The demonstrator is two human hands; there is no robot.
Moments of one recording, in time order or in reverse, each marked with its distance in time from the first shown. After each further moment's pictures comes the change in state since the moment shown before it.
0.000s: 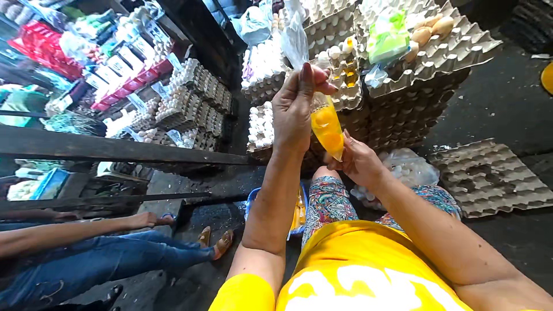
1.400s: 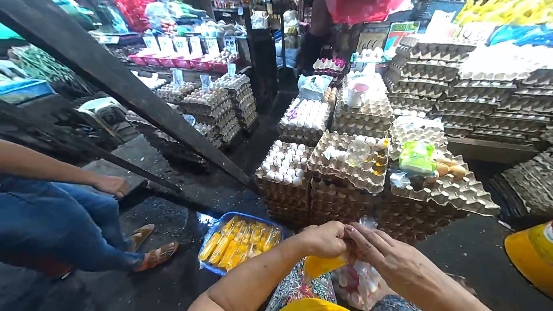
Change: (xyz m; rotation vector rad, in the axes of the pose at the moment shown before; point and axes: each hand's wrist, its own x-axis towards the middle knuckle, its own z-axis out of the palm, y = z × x) left_hand -0.078 -0.031 -0.061 0.148 -0.671 -0.625; right_hand -0.015 -0.067 0.009 -1.912 -0.606 -0.880
